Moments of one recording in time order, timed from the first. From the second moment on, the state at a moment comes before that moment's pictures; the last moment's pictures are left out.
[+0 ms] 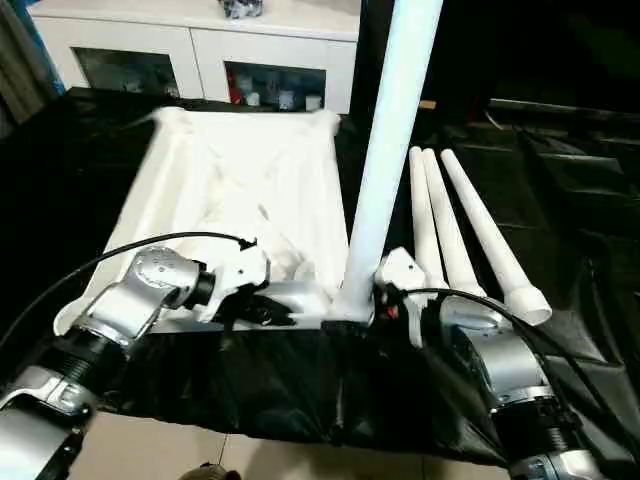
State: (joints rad) left arm -0.62 0.32 -0.37 0.52 0.07 0.14 -1.31; right arm -0.31 -0.47 0.17 0.28 0.21 0.23 1.12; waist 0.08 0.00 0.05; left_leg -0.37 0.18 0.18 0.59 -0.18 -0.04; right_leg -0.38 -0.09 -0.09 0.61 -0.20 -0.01
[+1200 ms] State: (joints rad) left arm -0.62 0.16 -0.28 0.55 0.10 0.31 -0.96; right arm -0.42 -0.11 0.00 0.49 0.11 0.20 0.45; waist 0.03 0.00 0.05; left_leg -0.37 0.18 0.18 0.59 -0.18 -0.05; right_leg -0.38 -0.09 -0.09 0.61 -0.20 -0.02
